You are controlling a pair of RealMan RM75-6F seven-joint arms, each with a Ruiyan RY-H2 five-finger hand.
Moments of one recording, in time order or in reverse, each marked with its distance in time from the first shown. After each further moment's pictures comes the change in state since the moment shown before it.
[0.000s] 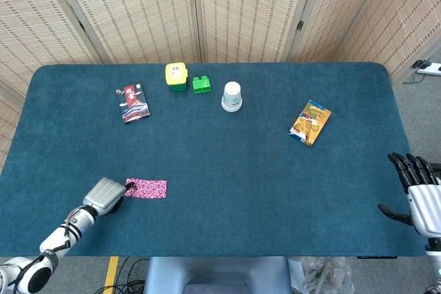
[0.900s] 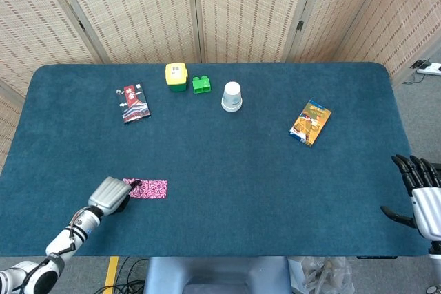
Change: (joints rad) left arm 0.006 -0.035 -0.021 -0.057 -0.024 0.071 0.024; right arm -0.017 0.000 -0.005 0.011 0.001 0.019 0.017
